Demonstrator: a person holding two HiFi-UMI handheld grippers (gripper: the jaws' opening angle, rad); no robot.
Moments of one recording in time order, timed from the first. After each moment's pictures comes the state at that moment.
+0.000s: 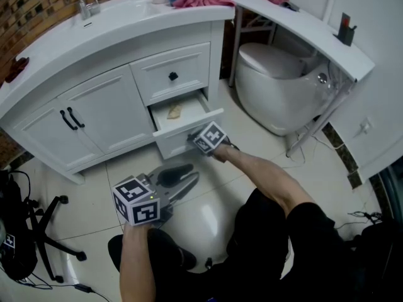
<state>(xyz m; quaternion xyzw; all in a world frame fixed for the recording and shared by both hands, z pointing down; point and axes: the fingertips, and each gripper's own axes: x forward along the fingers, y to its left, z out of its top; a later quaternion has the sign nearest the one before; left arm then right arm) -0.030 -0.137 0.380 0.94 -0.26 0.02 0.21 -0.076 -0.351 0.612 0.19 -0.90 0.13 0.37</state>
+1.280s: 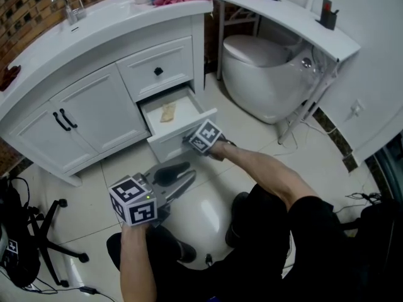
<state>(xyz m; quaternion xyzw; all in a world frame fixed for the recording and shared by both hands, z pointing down) -0.007 -0.101 0.373 0.95 -0.23 0.03 0.21 -0.053 -0.299 0.610 0.17 -0.90 0.16 0.37</state>
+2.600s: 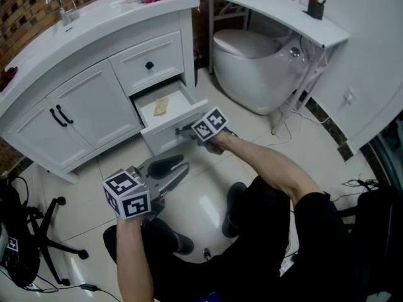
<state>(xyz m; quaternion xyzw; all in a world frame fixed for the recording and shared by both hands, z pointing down) 0.001 -0.078 0.368 0.95 -0.22 0.03 0.20 -0.027 -0.276 0.558 0.18 -0.91 0.24 0.27</state>
